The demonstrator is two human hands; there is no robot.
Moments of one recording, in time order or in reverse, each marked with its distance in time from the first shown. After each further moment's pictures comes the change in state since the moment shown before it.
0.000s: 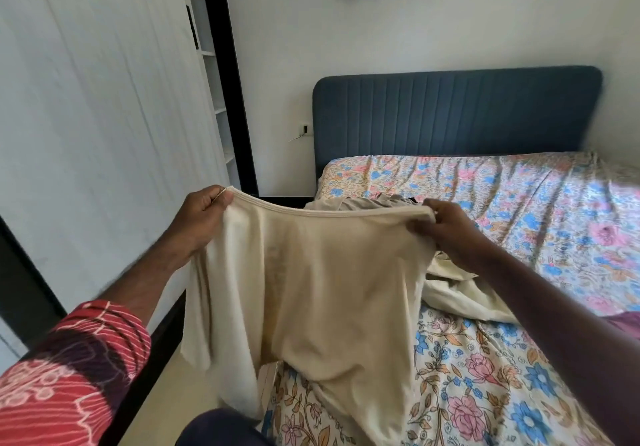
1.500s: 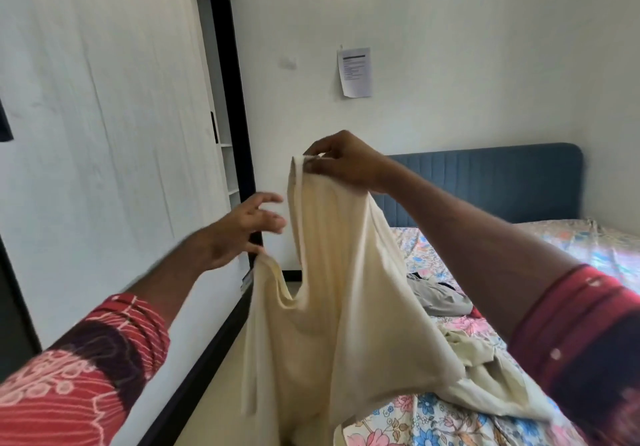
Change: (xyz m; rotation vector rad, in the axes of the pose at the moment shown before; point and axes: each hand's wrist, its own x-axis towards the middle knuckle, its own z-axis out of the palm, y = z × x) left_hand 0.054 0.157 -0.006 -0.149 -0.376 -0.078; right_hand 0.106 -0.269 0.044 -0.403 -0.176 -0.618
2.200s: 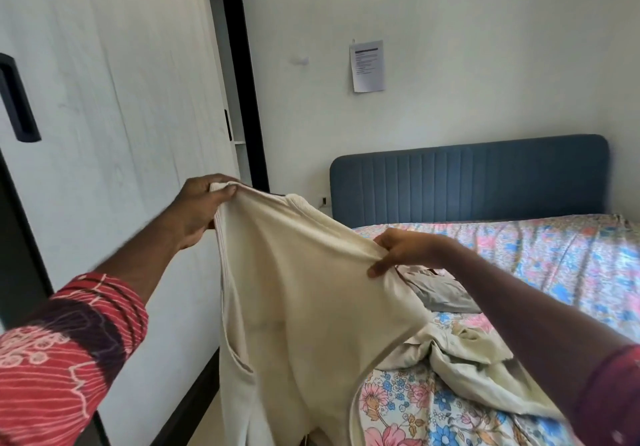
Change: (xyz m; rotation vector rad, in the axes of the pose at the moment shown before) left_hand -0.008 0.001 -0.060 -0.064 0.465 0.068; right_hand -0.106 0.102 0.043 0.140 -0.414 0.489
